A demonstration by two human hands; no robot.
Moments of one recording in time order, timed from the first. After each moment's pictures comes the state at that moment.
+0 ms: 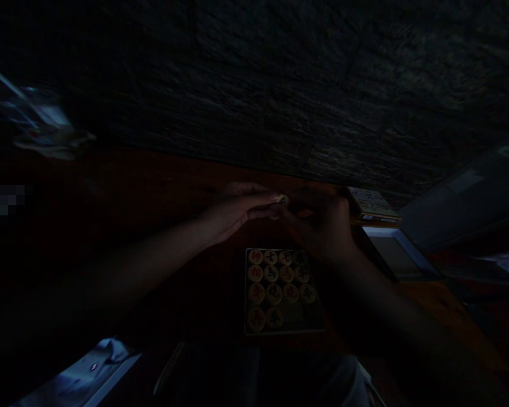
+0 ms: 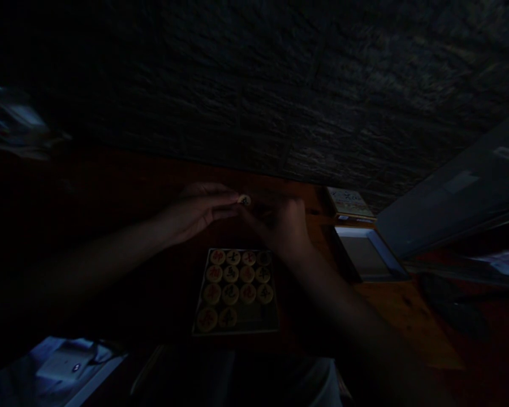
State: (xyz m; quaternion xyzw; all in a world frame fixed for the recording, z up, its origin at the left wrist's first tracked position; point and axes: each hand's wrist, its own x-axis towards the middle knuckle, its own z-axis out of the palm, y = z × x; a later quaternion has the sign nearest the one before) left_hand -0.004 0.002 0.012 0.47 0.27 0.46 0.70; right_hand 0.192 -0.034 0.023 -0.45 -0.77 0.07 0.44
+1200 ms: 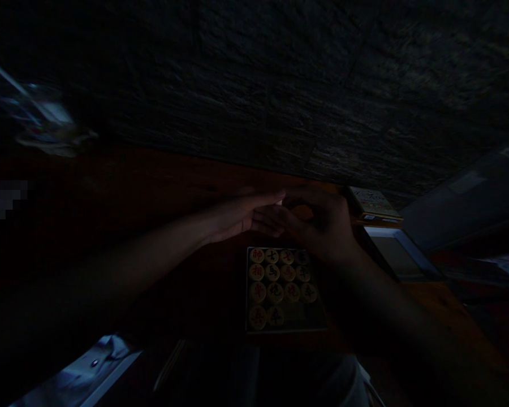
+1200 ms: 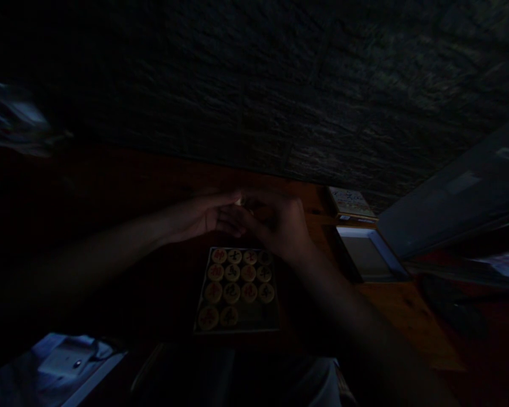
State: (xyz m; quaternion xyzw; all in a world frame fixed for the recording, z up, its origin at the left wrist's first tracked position) left_hand -0.011 0.002 0.018 0.48 0.24 0.31 0.78; right_hand 0.191 -0.034 0.023 -0.36 -0.80 0.11 0.46
